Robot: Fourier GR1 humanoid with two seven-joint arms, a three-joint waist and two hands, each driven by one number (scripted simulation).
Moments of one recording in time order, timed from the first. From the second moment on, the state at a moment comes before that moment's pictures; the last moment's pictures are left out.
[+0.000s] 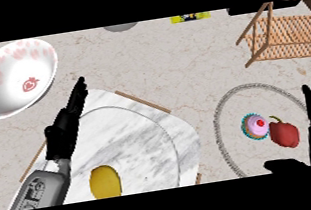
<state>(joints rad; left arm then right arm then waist) -0.22 0.30 -0.29 -1.38 0.12 0.22 -0.03 0.11 -0.41 0.39 -2.13 1.02 -0.01 1.11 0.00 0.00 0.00</state>
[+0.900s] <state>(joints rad) -0.19 0.25 -0.23 -1.43 0.05 0.17 0.01 0.11 -0.23 0.30 -1.99 1.13 0.07 1.04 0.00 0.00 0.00</state>
